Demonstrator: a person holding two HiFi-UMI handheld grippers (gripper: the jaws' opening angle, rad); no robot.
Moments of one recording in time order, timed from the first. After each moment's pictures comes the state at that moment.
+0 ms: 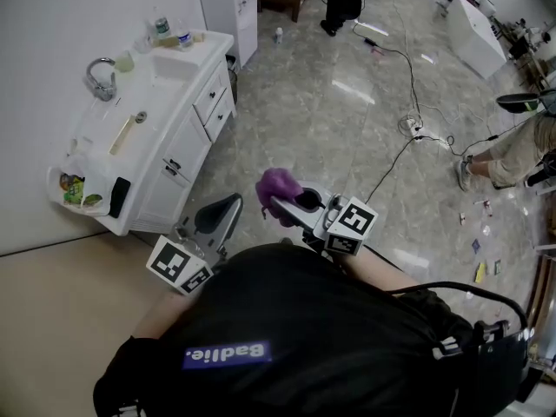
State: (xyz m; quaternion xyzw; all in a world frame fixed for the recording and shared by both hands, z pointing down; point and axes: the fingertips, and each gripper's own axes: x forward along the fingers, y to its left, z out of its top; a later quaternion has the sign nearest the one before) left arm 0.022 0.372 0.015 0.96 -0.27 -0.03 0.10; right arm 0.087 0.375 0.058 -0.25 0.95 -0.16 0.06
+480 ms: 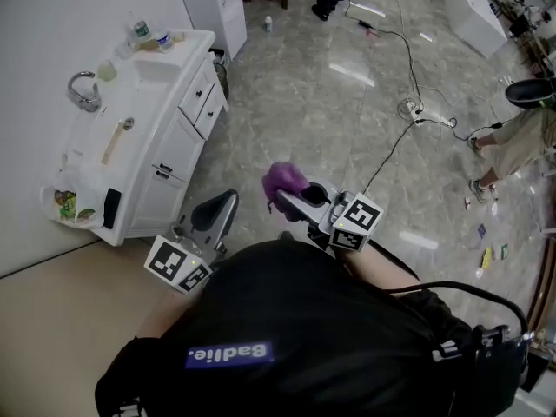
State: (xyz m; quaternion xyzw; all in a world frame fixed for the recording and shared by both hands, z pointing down) left arm 0.080 0.334 0.029 0.96 -0.27 -0.02 0.11; right arm 0.161 0.342 0.068 -0.28 0.93 -0.19 0.10
